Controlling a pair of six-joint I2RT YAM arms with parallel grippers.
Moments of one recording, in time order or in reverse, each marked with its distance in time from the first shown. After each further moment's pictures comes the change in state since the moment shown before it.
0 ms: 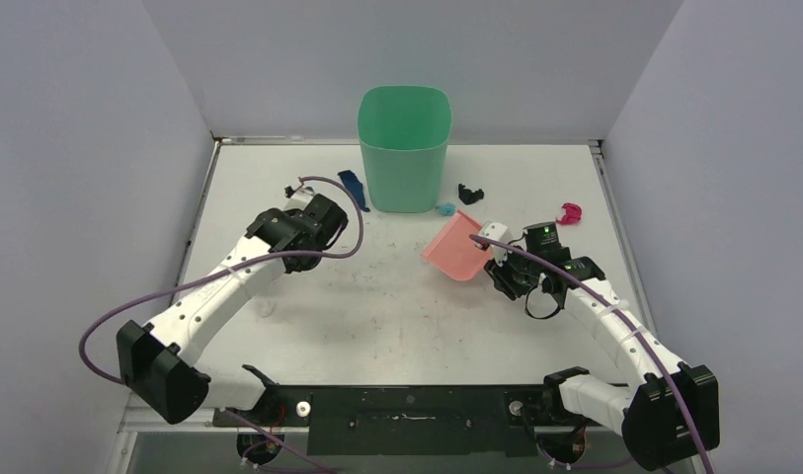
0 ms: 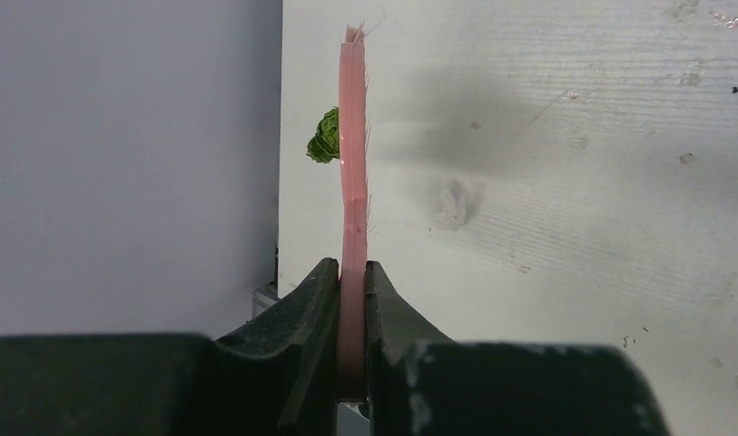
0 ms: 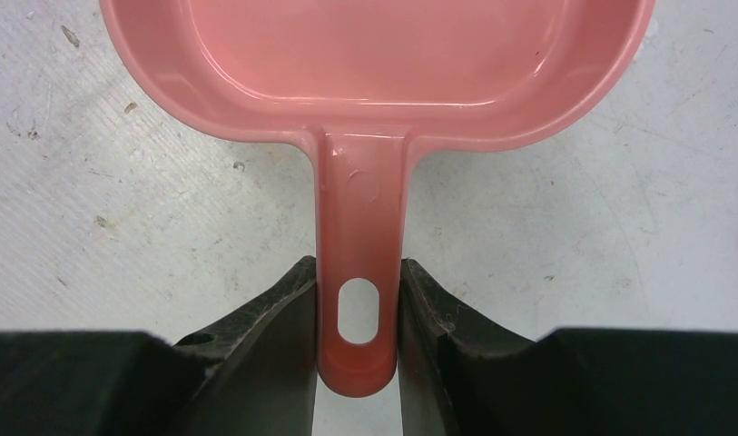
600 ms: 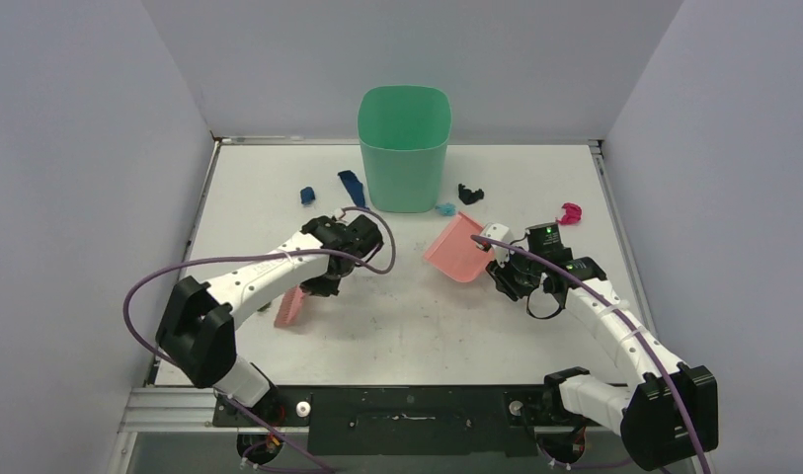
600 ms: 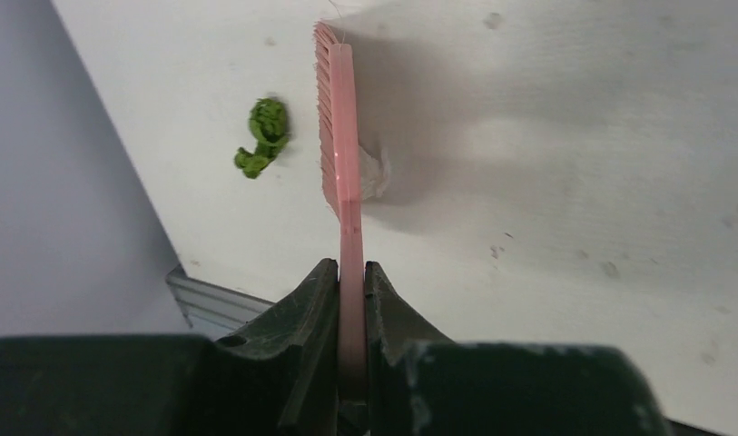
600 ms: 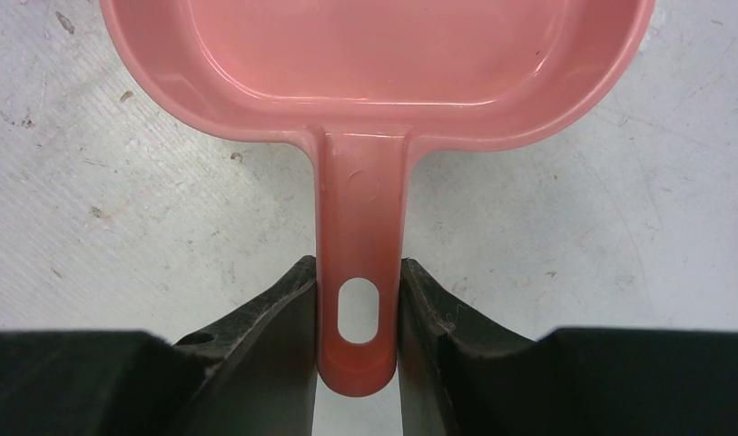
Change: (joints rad) left arm -0.077 0.272 -0.074 0.046 0.241 -0.083; right arm -0.021 0.000 -0.006 -0.008 -0.015 -0.023
